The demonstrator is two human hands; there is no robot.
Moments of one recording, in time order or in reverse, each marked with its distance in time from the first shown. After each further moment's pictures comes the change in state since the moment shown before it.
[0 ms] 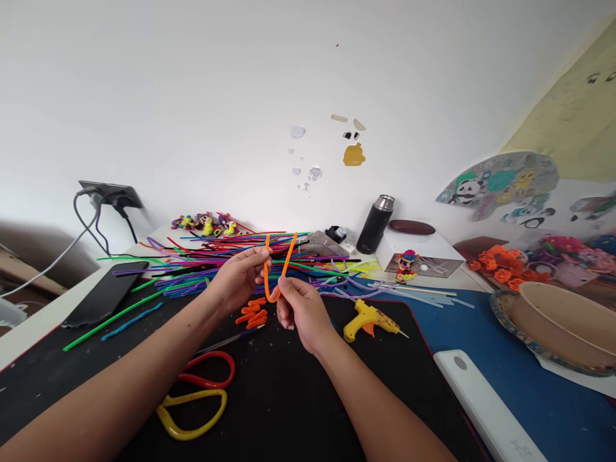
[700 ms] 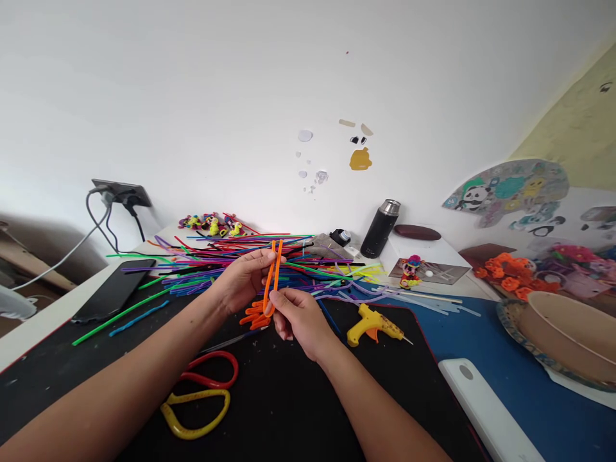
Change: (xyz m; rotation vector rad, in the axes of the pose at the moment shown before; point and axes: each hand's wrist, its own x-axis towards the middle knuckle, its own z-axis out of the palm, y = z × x) left_hand -0.004 0.006 0.001 -0.038 -0.026 -0.078; right_hand -0.003 0.005 0.001 -0.103 -0.126 0.089
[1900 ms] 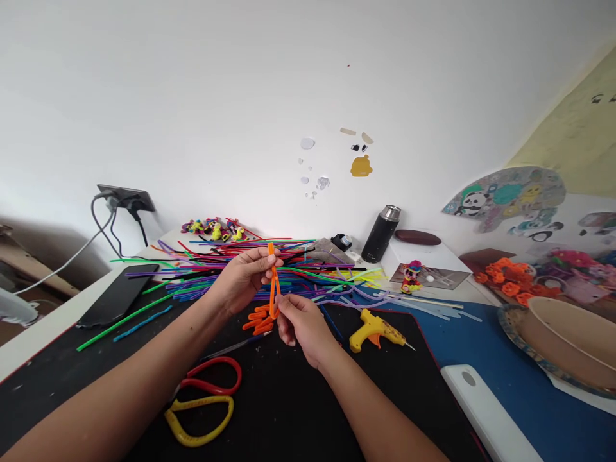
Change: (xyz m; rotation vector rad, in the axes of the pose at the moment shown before) left_hand -0.002 0.010 -0.001 0.044 -0.027 0.152; right_hand 0.004 0.009 0.001 0.017 0.110 0.068
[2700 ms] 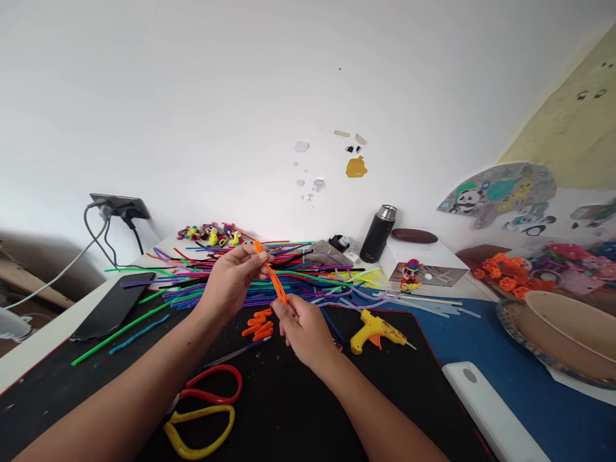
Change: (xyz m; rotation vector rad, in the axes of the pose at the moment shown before) left_hand -0.003 0.006 0.002 0.078 0.103 0.224; right_hand -0.007 -0.002 -0.006 -0.688 0.104 -0.278
